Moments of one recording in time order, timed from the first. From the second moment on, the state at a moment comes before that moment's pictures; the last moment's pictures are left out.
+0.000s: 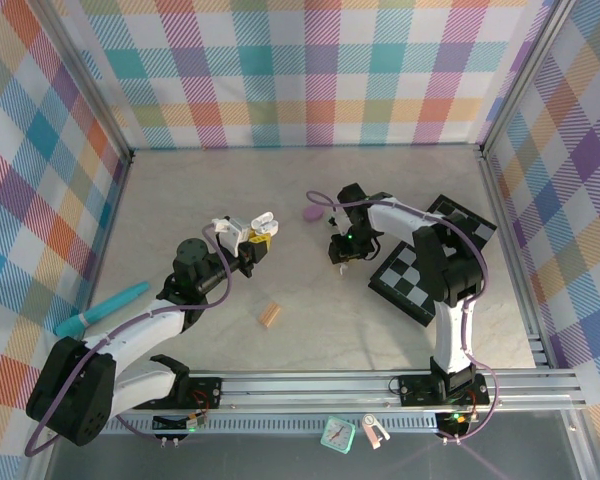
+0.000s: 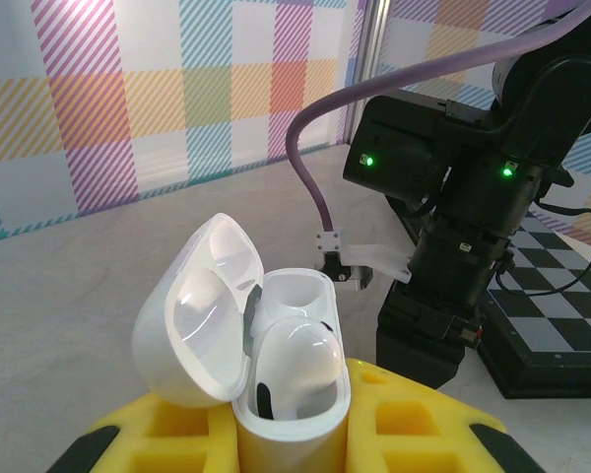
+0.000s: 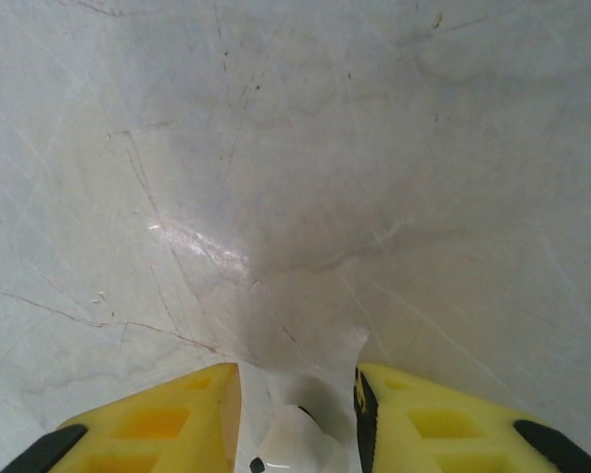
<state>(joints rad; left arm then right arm) -0.42 1.11 0.41 0.60 0.35 -0.05 0.48 2.02 1.40 -0.81 -0.27 0.11</state>
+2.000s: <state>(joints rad) -0.41 1.14 0.41 0.62 0.40 -0.07 0.48 1.81 1.26 -0.76 -0.27 0.15</state>
